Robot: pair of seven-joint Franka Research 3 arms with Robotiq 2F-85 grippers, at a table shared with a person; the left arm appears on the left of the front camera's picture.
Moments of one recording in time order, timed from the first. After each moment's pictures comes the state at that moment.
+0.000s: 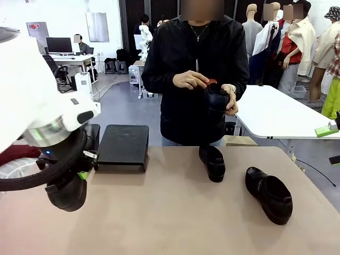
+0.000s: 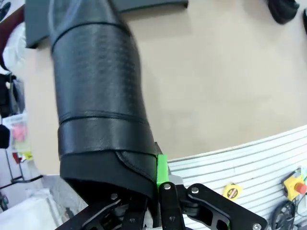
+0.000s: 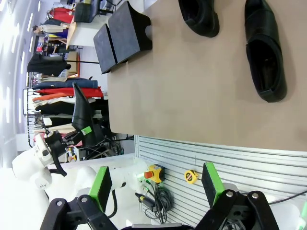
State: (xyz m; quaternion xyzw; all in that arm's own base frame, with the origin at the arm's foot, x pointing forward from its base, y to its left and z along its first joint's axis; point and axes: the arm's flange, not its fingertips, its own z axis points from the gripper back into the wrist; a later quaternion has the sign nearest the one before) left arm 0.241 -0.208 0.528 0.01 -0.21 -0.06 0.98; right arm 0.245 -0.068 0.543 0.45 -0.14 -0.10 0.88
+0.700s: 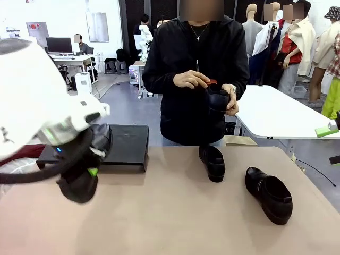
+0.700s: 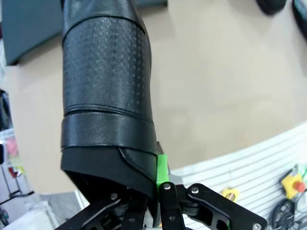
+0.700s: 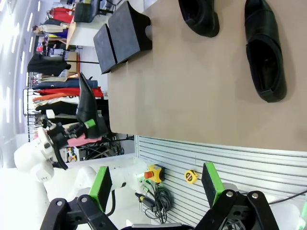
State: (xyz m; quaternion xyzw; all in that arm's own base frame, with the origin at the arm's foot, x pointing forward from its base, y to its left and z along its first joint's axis) left arm 0.275 -0.199 0.524 -0.03 -0.22 -0.09 0.97; right arm 0.245 -0.069 0.543 0.45 -0.14 -0.10 0.88
